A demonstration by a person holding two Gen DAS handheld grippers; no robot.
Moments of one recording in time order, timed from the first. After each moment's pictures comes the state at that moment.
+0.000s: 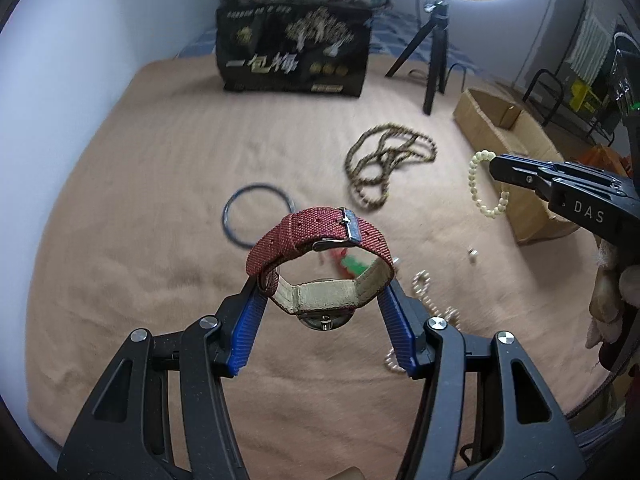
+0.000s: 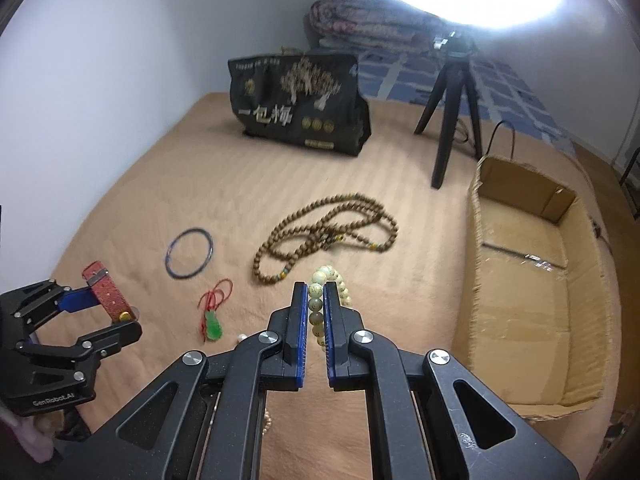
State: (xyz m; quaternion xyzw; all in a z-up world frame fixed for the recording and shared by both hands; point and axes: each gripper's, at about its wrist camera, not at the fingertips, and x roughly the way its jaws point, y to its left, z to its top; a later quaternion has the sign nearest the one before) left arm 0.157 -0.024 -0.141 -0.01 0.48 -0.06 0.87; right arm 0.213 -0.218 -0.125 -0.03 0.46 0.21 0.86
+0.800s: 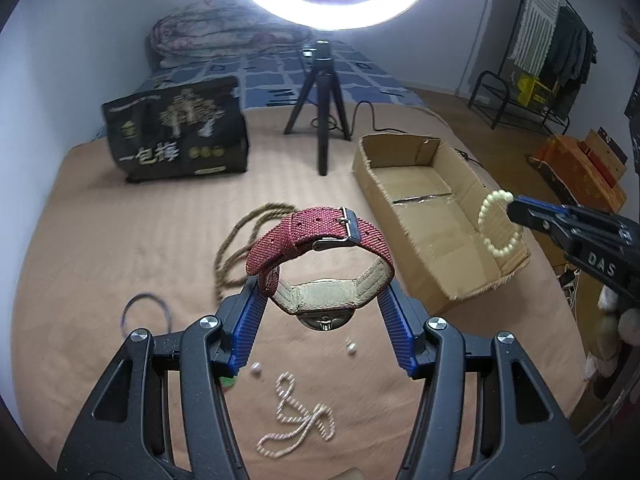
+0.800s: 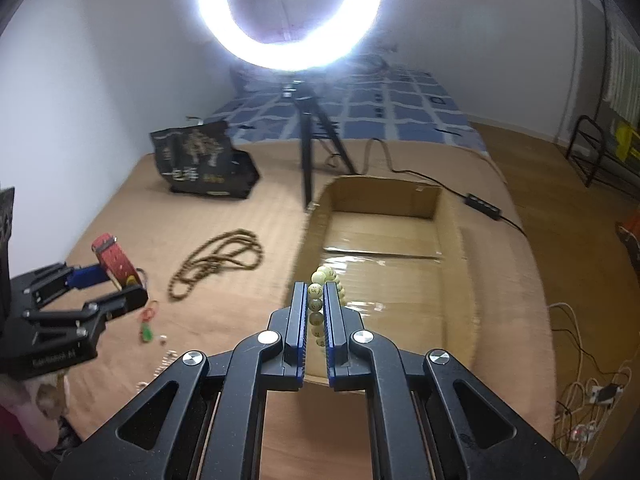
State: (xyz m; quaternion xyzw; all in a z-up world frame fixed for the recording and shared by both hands) left arm 0.208 -0.145 -0.100 0.01 0.43 -0.15 0.89; right arm 0.198 -0.355 -0.087 0.02 0.42 0.11 0.90
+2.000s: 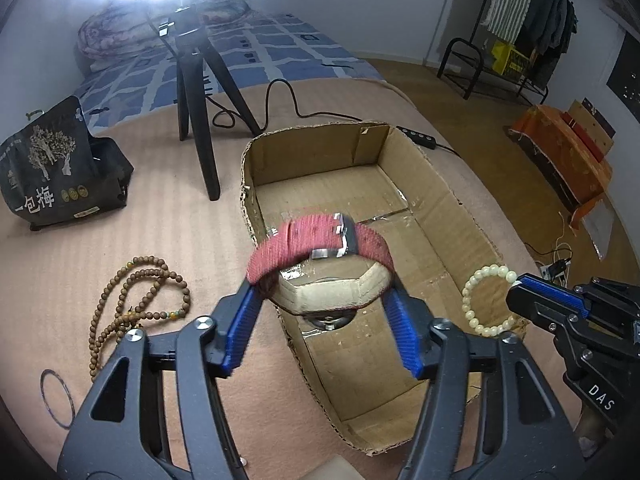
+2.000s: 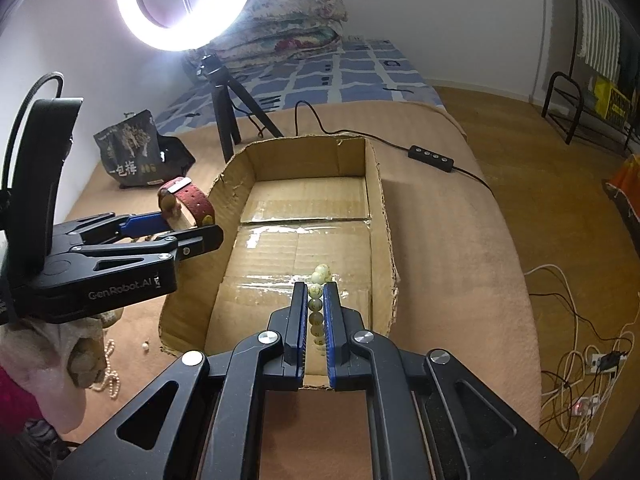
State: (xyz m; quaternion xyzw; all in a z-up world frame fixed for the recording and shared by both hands) left arm 0.294 -0.273 -0.140 0.04 0.47 -0.20 0.86; right arm 0.213 -0.424 -0.130 0.05 0.46 0.06 0.88
